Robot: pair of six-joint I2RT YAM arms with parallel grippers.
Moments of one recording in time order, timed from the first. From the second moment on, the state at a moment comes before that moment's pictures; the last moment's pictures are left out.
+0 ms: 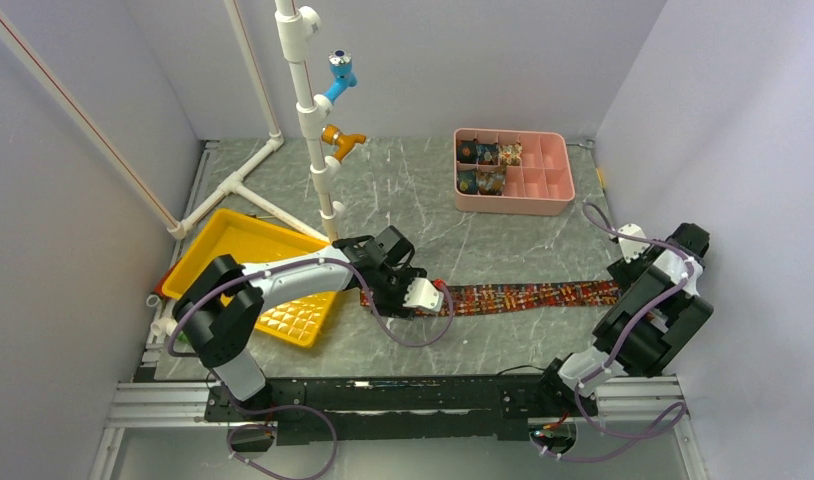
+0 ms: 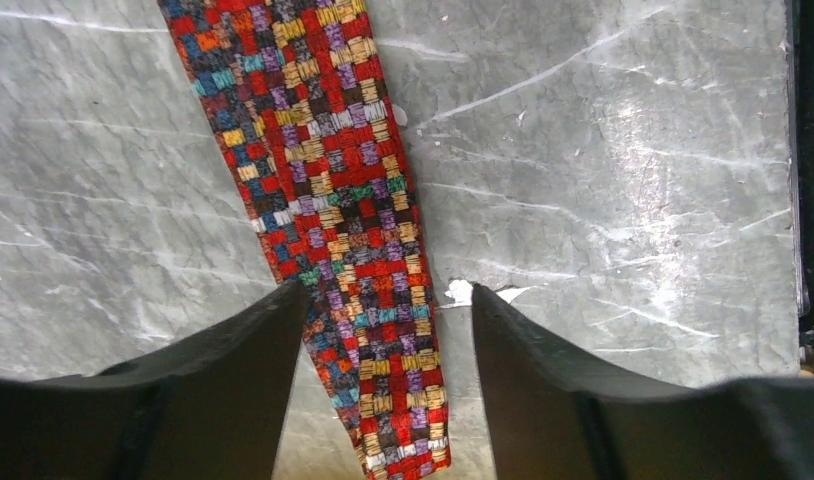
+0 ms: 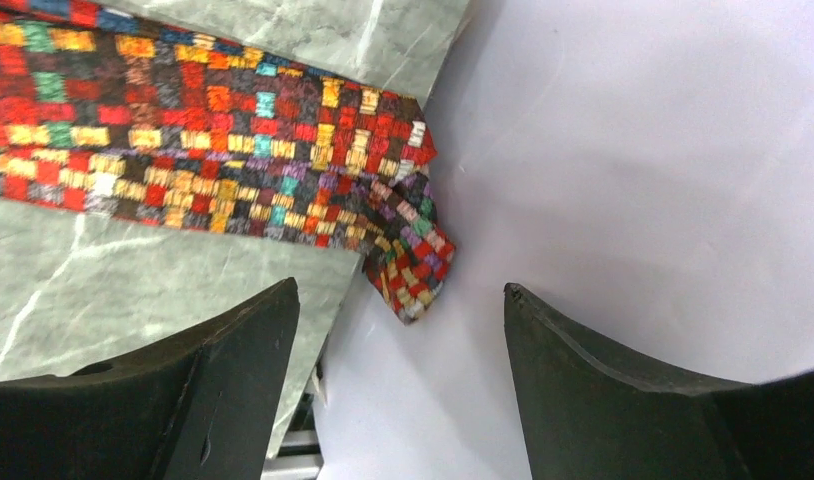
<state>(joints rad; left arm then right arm) -0.88 1.67 1.08 -0.52 0.38 0.93 -0.78 1.50 0.96 -0.56 -0.14 -1.24</state>
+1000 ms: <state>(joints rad) -0.80 1.59 1.00 -0.37 0.26 0.84 -0.44 1.22 0.86 -0.96 -0.48 -1.00</state>
